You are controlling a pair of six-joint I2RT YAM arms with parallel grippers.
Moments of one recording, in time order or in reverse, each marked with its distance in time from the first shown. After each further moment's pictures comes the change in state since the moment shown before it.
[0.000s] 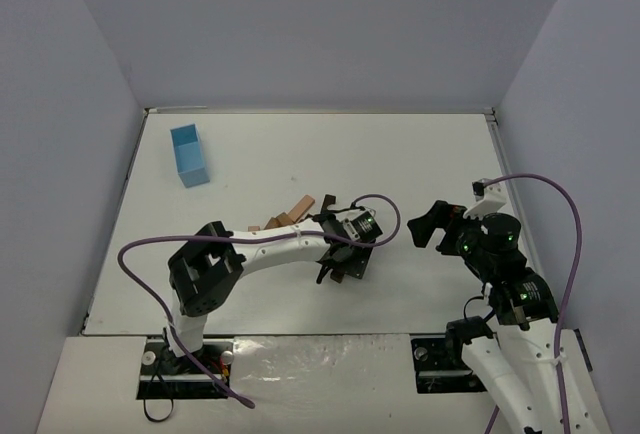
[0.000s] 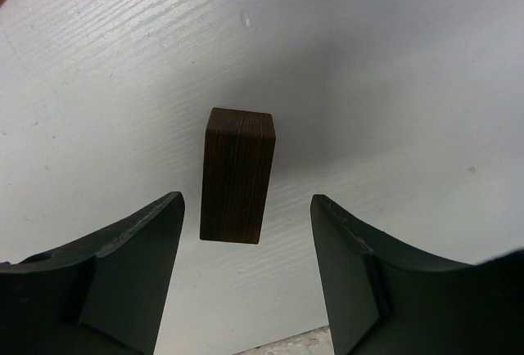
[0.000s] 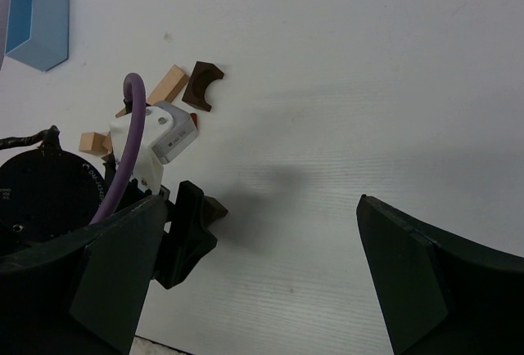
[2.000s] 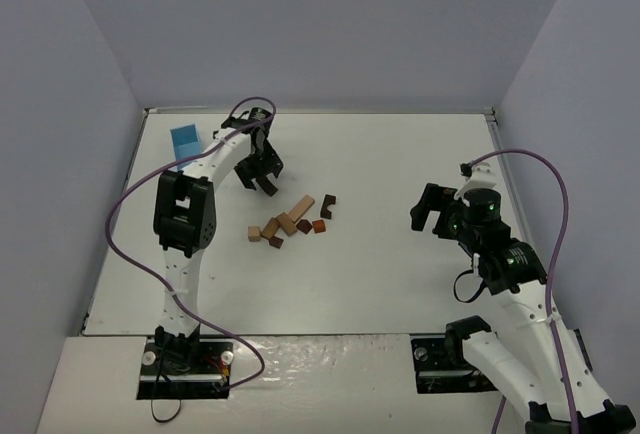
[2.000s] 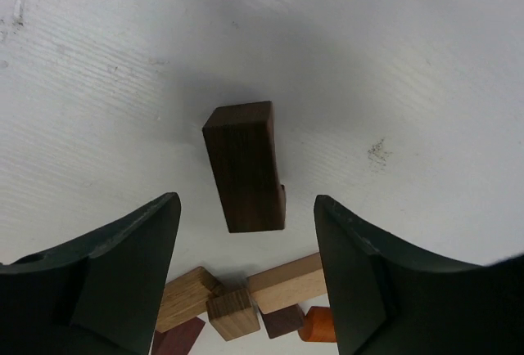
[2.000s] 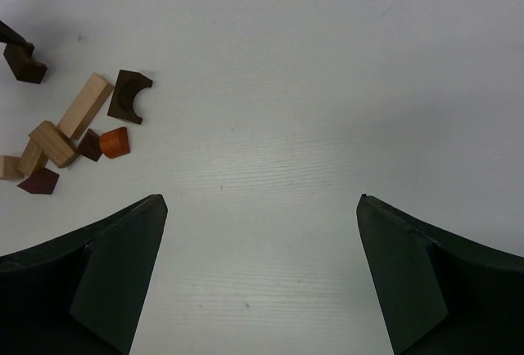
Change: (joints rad) left arm 0.759 0.271 0.464 -0.237 0.057 -0.225; right arm 0.054 0.207 0.091 -0.007 0.200 -0.053
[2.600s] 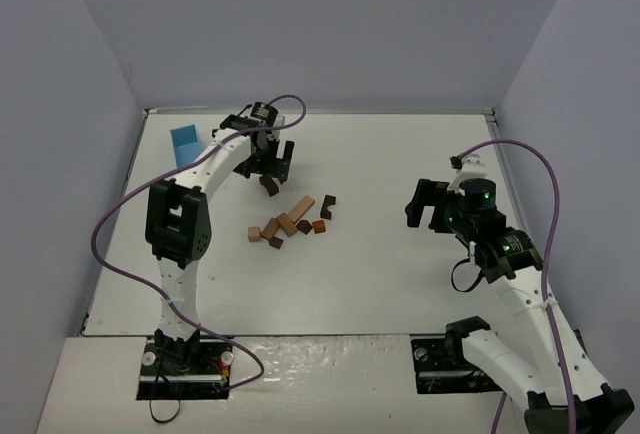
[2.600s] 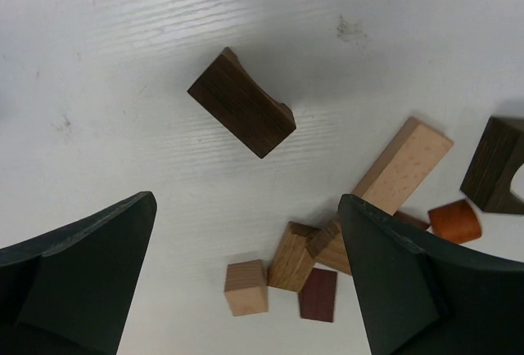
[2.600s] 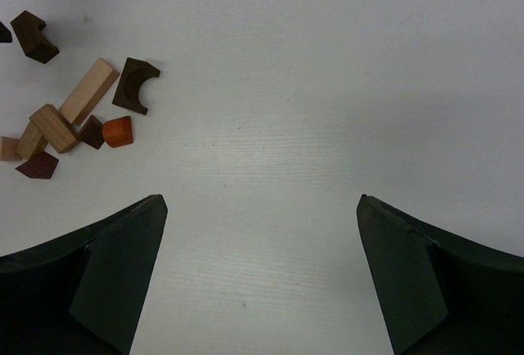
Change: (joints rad) left arm -0.041 -0.121 -0.041 0.031 0.074 0.682; right arm 0.000 0.087 0.052 0.003 -0.047 -0.062
